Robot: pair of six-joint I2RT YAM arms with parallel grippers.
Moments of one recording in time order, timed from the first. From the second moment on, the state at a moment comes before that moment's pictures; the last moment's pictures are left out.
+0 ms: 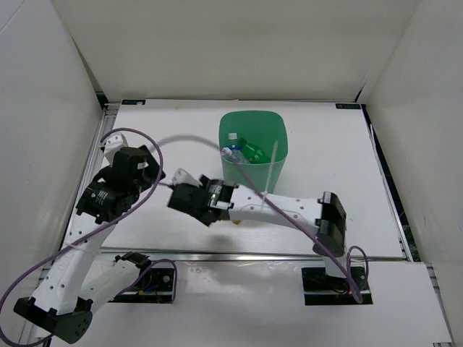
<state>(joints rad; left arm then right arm) -0.41 0.89 1.15 -0.98 -0.49 -0.73 1.35 1.92 1.76 -1.13 0.57 0.22</state>
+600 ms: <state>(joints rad) -0.41 0.88 1.09 -0.99 -0.62 -0.70 0.95 1.67 2.22 -0.72 0.71 0.03</state>
